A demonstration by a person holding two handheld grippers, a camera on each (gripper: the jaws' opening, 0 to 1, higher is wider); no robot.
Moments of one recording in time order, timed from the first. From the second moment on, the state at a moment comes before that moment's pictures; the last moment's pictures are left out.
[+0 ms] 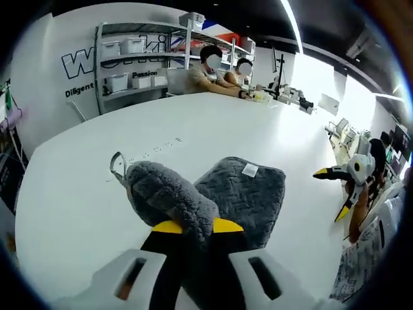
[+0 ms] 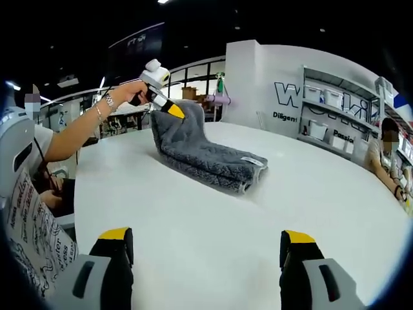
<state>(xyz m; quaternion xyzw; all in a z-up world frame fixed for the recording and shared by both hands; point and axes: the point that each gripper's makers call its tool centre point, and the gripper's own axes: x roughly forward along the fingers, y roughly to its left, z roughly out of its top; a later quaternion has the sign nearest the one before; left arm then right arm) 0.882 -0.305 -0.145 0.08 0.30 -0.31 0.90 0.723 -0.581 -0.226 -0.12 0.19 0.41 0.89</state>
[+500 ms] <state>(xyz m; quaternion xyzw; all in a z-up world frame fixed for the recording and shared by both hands) 0.891 -0.372 -0.132 0.07 0.27 -0.36 0.89 0.720 -0.596 -0.227 -0.11 0.19 0.39 0.89</state>
